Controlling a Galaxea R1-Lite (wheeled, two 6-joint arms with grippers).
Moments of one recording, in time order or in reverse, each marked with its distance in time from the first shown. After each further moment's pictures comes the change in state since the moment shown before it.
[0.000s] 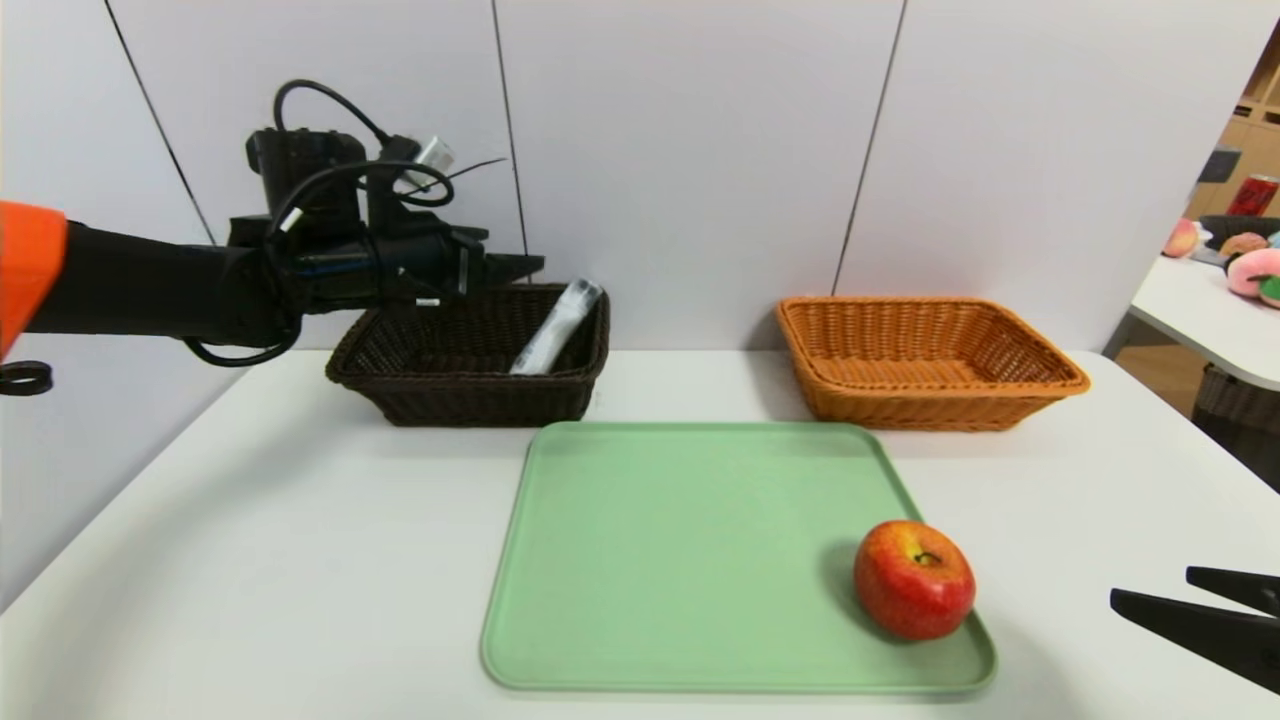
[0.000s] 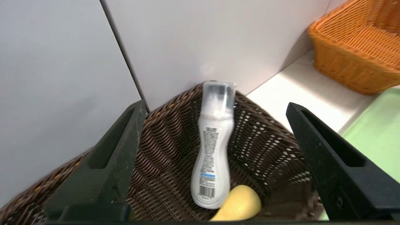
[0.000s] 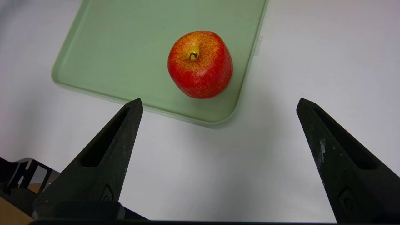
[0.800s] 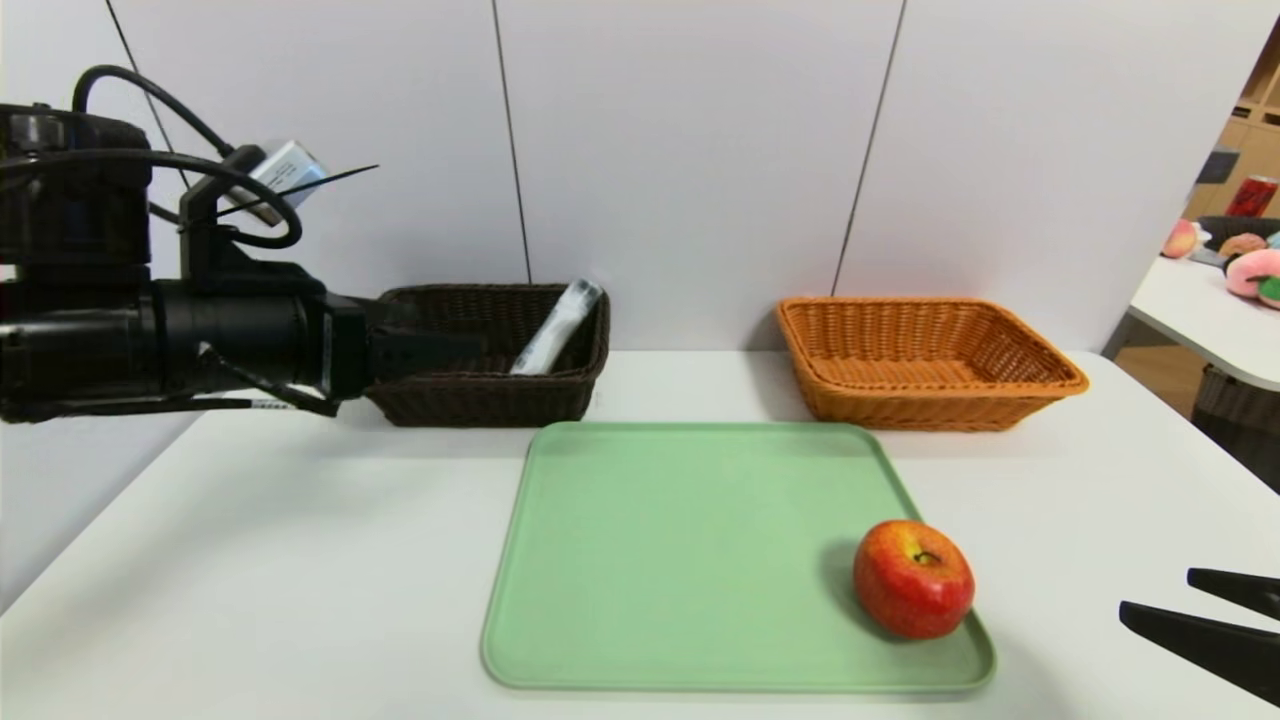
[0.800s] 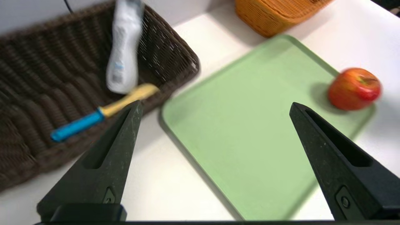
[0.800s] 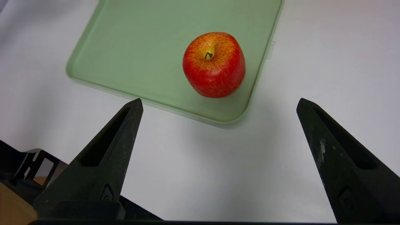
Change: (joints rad) left arm -0.059 -0.543 0.456 0.301 -0.005 -0.102; right arm 0.021 -0.028 0.005 -0.005 0.025 -0.006
